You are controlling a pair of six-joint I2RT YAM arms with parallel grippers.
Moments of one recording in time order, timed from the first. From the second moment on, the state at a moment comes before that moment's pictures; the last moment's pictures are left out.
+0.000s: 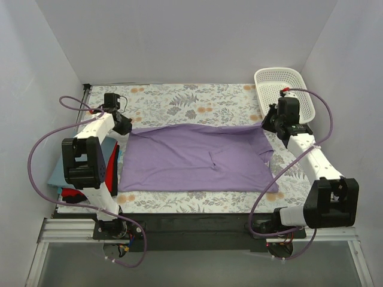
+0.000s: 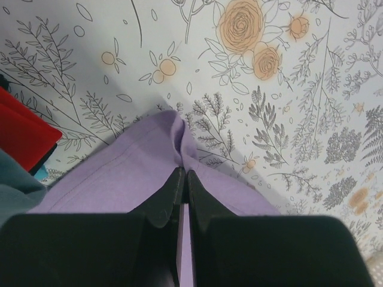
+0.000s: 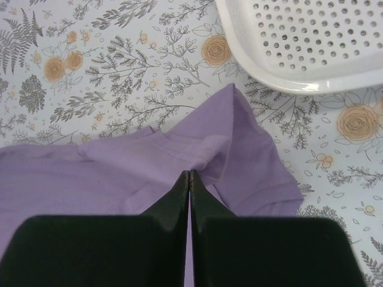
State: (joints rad) left arm 0.03 1.81 1.31 -0.56 -0.11 -0.97; right arm 0.10 1.37 1.02 -0.29 0.02 0.39
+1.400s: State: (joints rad) left arm 0.05 1.47 0.92 -0.55 -0.06 -0.97; right arm -0.03 0.92 0.71 -0.47 -0.08 0.42
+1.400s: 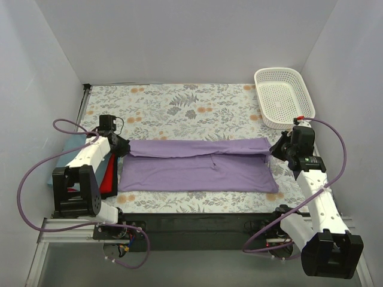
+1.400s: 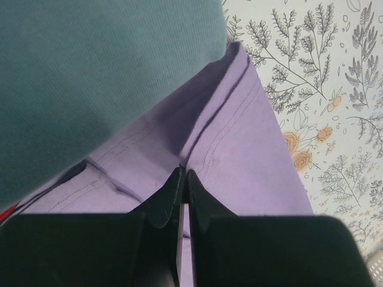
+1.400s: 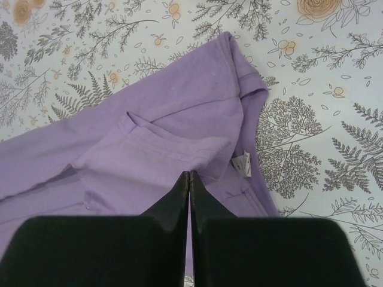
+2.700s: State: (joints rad) left arm 0.08 1.39 0.84 -0.61 -0.08 -0.99; right arm -0.03 0.80 0.58 -0.51 -0.11 0.42
